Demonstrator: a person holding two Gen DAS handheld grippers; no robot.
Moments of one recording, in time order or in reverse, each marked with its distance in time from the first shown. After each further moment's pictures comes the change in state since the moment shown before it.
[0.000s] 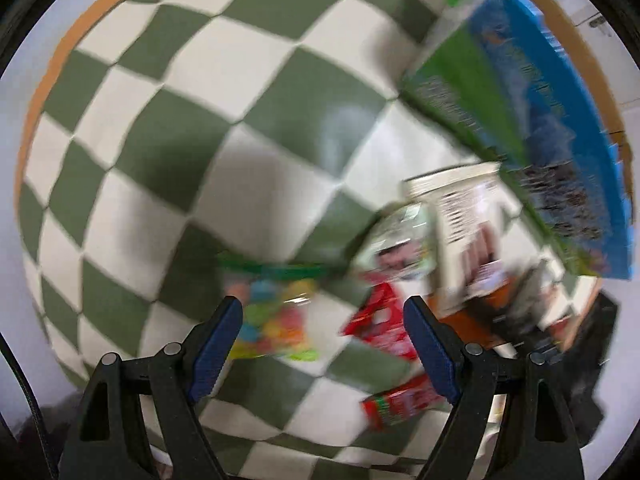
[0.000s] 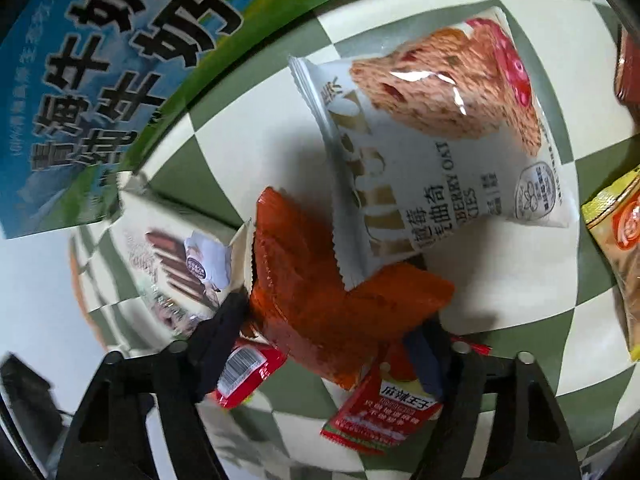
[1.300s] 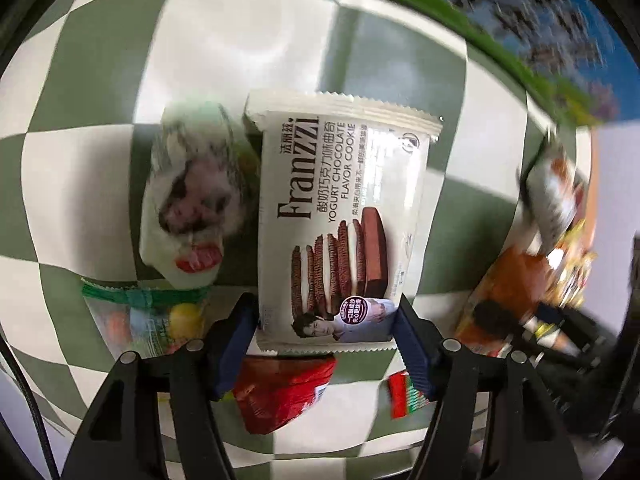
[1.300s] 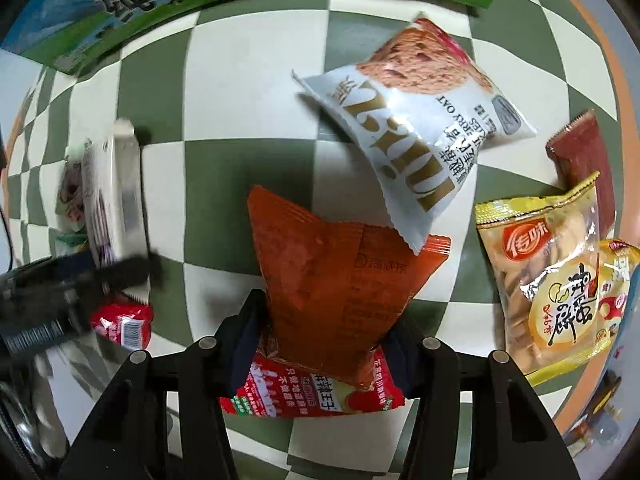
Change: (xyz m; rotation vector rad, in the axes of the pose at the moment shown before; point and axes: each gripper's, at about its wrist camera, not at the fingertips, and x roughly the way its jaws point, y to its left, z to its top) left arm 0.078 -0.046 -0.006 0.372 0.180 -0.055; right arm -0.015 -0.003 -0.056 -0.418 0.048 -0.295
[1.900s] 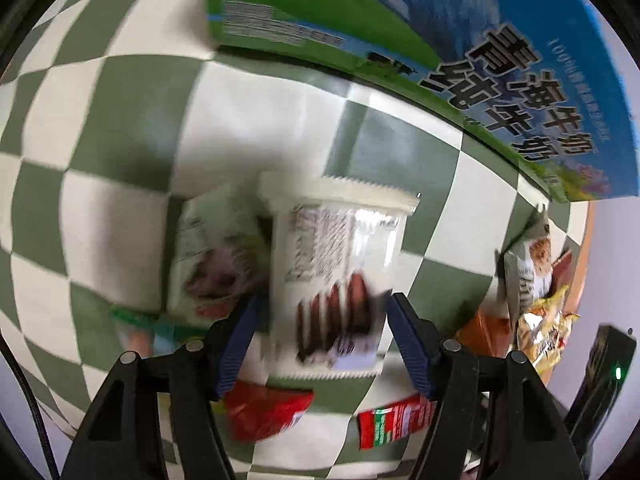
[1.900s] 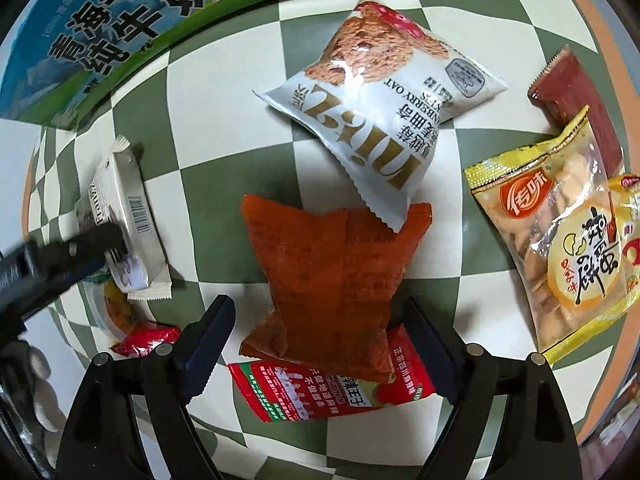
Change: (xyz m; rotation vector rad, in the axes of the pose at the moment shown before) left arm -0.044 0.016 0.022 -0.072 -0.098 0.049; right arm -0.016 -0.084 0.000 0.171 -0.024 0.118
